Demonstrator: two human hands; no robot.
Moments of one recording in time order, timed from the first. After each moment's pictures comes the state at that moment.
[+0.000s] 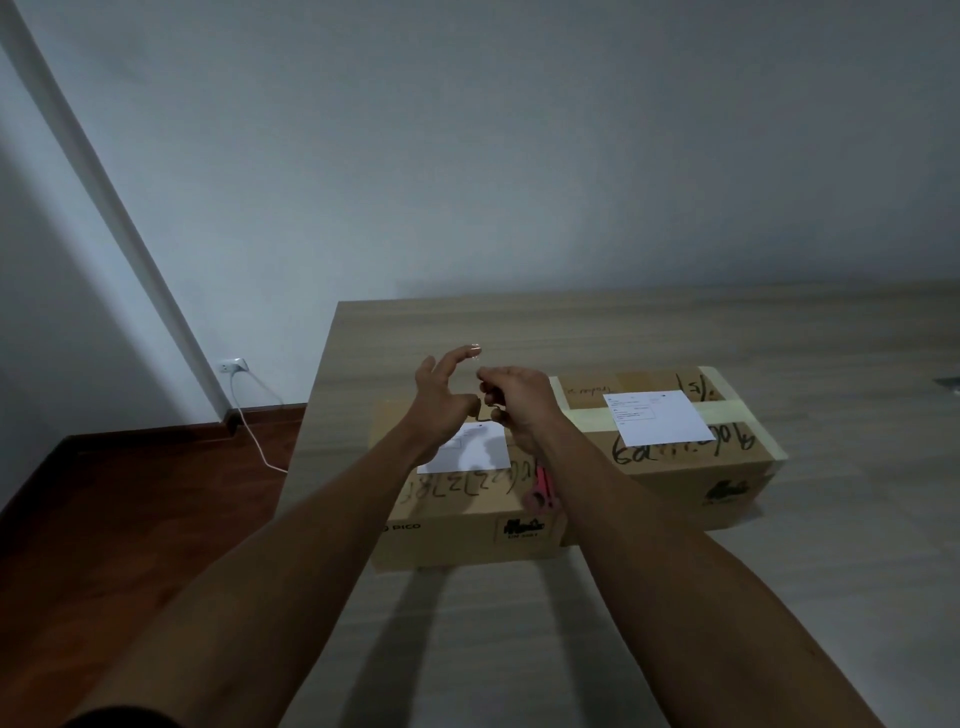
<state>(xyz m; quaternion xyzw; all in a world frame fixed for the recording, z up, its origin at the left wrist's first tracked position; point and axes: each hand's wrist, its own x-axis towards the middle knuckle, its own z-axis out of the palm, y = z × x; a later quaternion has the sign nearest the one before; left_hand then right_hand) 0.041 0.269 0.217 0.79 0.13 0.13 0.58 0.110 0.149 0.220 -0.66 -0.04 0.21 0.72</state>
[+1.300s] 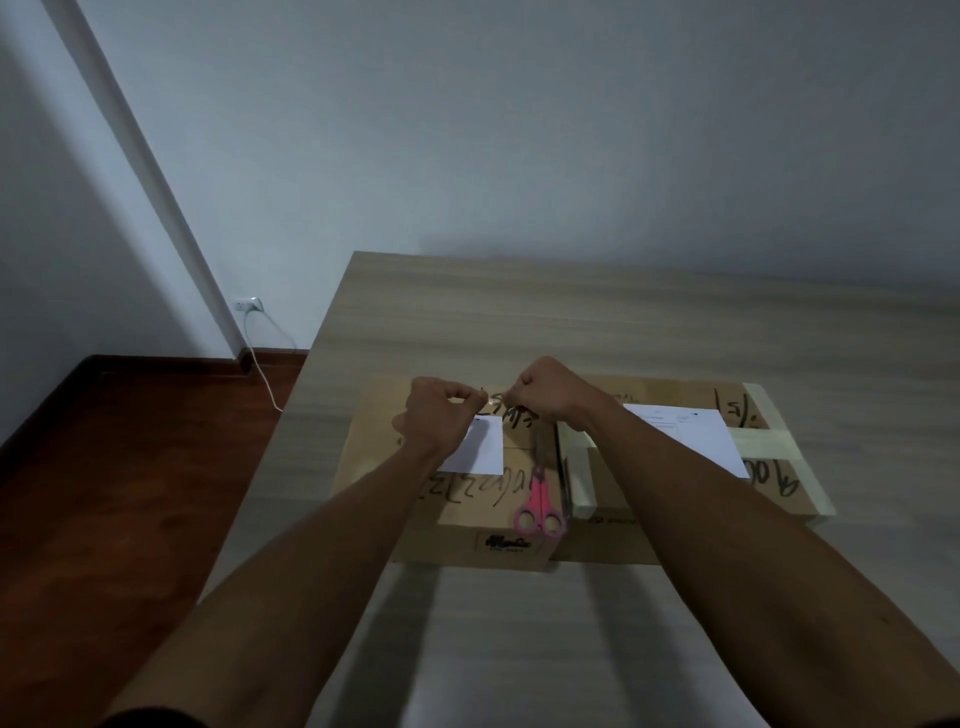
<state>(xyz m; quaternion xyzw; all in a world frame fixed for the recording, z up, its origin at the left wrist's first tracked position) 0.095 0.263 0.148 0.80 0.29 0.18 0.49 0.209 0.130 0.203 -0.87 -0.26 0.27 0.33</state>
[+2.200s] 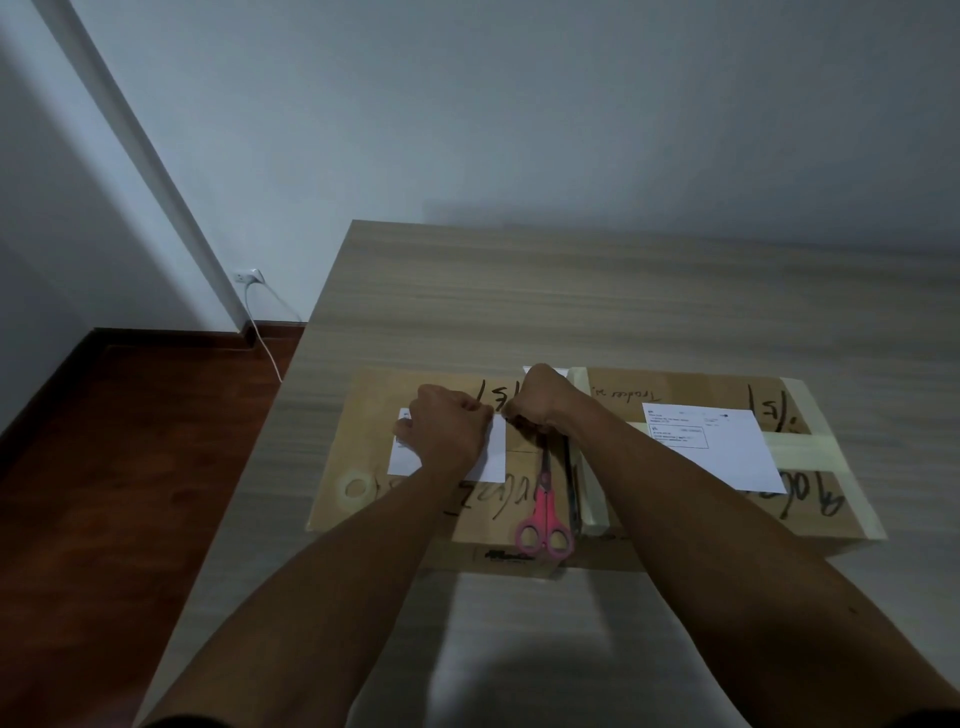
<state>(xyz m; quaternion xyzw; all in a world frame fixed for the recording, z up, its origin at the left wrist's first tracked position) 0.134 0.251 0.100 0.81 0.46 0.17 0.33 0.237 0.159 0.151 -0.89 -0.17 0.31 0.27</state>
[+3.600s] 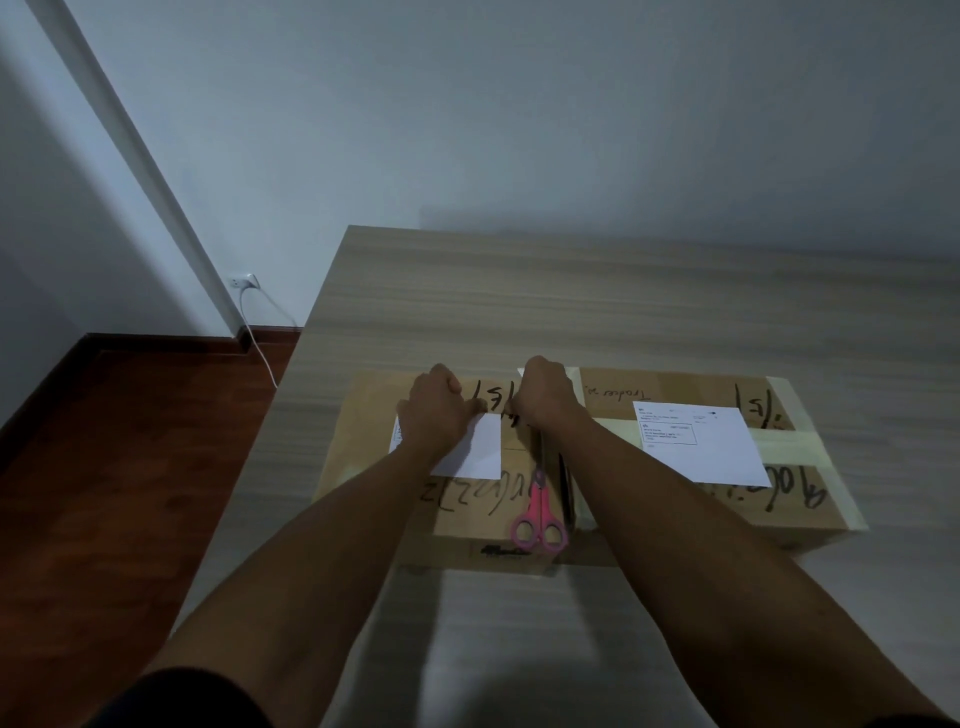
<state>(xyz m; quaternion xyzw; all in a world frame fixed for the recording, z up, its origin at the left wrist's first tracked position) 0.133 0.276 0.116 0.85 0.36 0.09 0.36 0.234 0.161 0.146 -0.95 -0.20 0.16 0.19</state>
